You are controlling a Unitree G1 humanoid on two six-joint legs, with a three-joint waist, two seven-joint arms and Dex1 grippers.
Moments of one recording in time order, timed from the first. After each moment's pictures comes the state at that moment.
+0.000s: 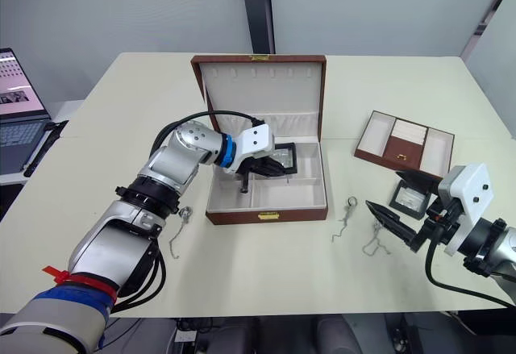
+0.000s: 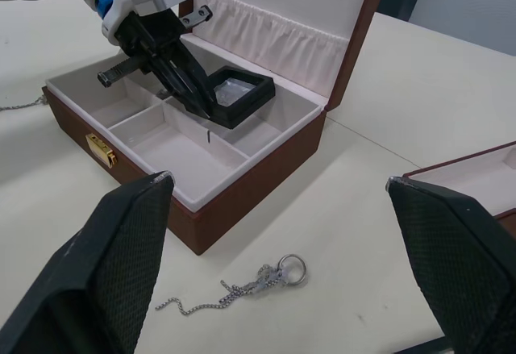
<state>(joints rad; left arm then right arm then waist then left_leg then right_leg) -1.03 0.43 -0.39 0.63 0.02 0.14 -1.23 0.18 -0.80 -0.53 -0.72 0.77 0.63 0.69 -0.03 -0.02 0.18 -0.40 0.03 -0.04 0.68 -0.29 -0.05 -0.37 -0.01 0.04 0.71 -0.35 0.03</state>
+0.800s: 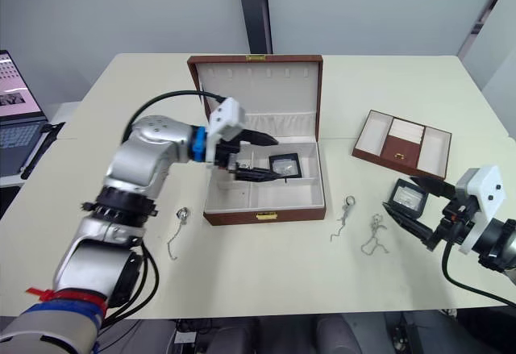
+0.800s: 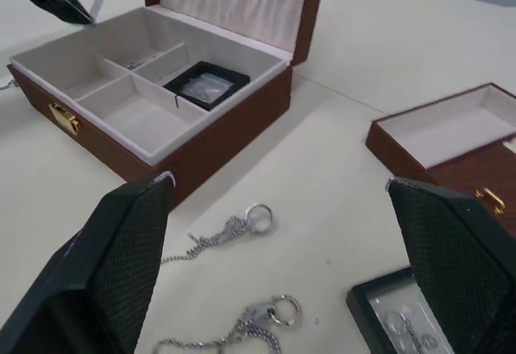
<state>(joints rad) -0.82 0.57 -0.11 0.16 -0.30 0.53 -1.34 0.18 -0.82 -0.53 -0.46 0.70 0.55 0.84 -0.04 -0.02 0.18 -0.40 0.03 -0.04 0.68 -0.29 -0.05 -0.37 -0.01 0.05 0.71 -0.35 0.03</state>
